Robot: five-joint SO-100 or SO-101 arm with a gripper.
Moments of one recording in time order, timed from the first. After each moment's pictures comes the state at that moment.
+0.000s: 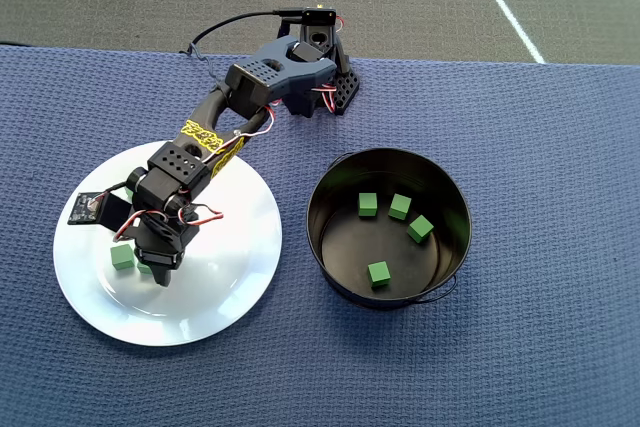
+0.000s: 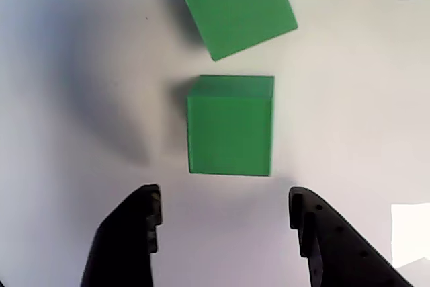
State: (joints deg) arm 34.0 33.0 26.4 86.8 -29.7
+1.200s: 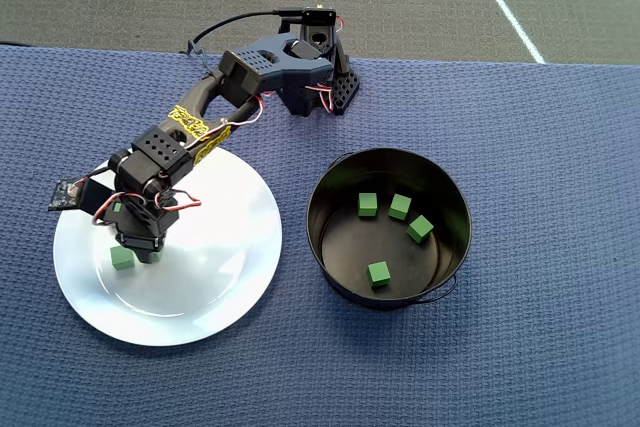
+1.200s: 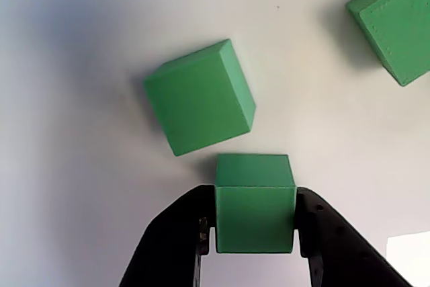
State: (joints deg) arm 39.6 35.7 31.6 82.4 -36.5
